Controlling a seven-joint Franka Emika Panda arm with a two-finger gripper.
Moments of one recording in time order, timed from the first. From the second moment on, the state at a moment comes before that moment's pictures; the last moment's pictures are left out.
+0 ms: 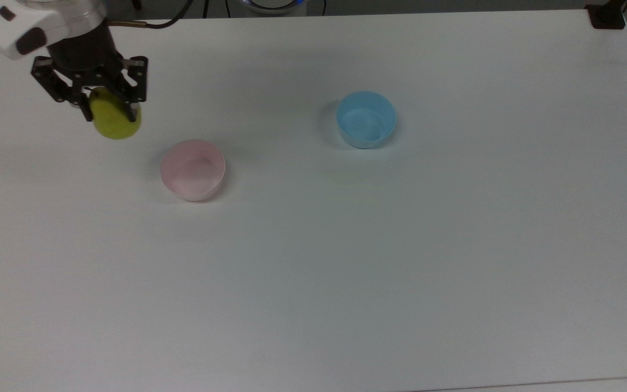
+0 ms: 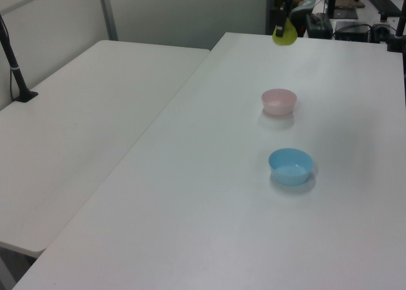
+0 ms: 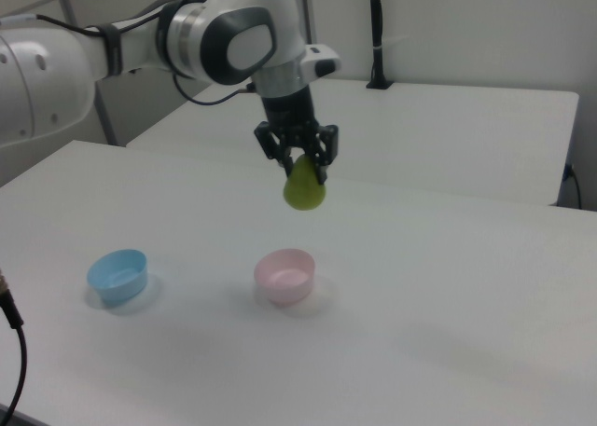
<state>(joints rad) -0.12 0.30 -0.13 -1.42 0.01 1.85 -0.32</state>
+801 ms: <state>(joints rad) -0.10 0.23 -0.06 -1.84 -0.03 2.26 -0.24</state>
